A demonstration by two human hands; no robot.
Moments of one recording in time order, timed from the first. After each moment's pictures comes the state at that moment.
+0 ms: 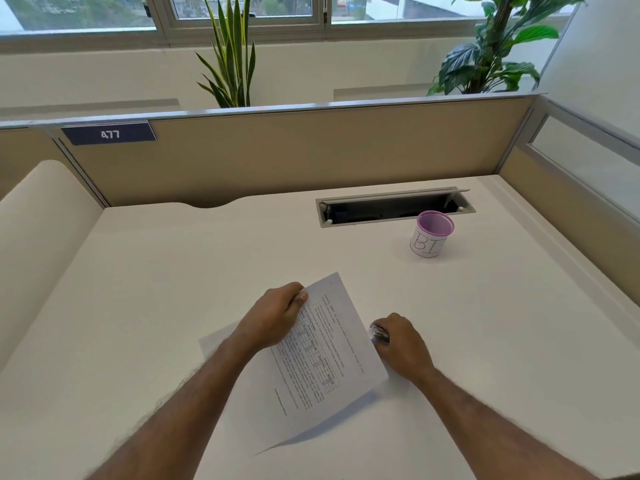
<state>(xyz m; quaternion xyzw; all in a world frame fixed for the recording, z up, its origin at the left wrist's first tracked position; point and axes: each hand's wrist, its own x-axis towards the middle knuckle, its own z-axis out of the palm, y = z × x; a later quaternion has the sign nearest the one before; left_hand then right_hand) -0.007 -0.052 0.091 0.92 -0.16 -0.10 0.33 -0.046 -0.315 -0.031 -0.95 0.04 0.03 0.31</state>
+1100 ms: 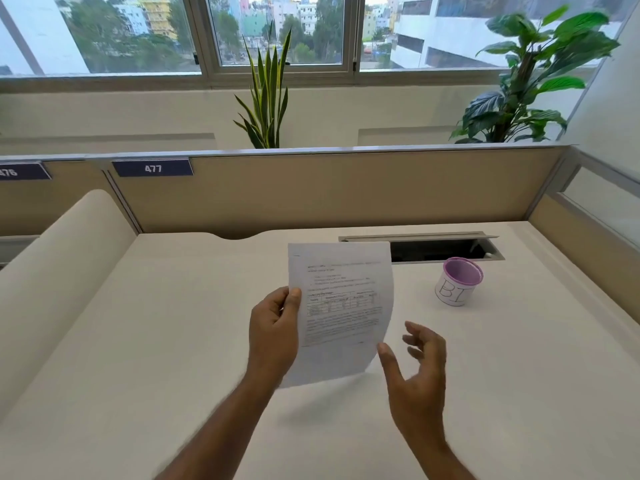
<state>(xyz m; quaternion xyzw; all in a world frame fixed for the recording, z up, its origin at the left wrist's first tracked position) -0.015 -0.059 0.155 0.76 0.06 0.10 0.64 -0.067 -0.234 0.090 -0.76 0.09 -0.27 0.58</state>
